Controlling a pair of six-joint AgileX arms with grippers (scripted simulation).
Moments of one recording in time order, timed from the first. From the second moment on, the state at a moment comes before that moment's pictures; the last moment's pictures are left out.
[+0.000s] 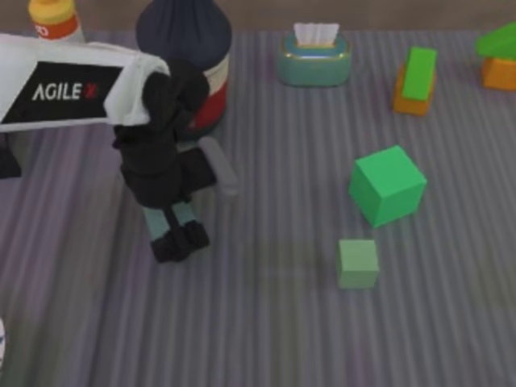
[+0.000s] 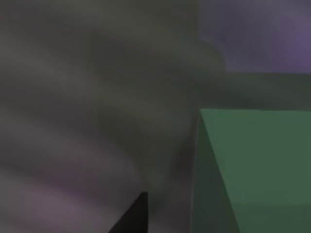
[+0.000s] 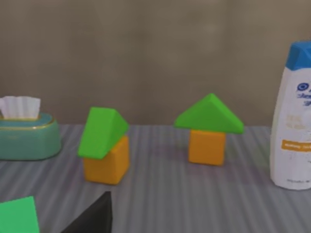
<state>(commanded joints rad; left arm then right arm) -0.43 2.15 1.42 -0.84 0.00 0.75 0.01 0.00 0.00 0.00 0.00 0.00</state>
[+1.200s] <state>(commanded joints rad) -0.42 2.09 1.50 -0.97 0.01 0.74 0.01 0.00 0.00 0.00 0.00 0.00</state>
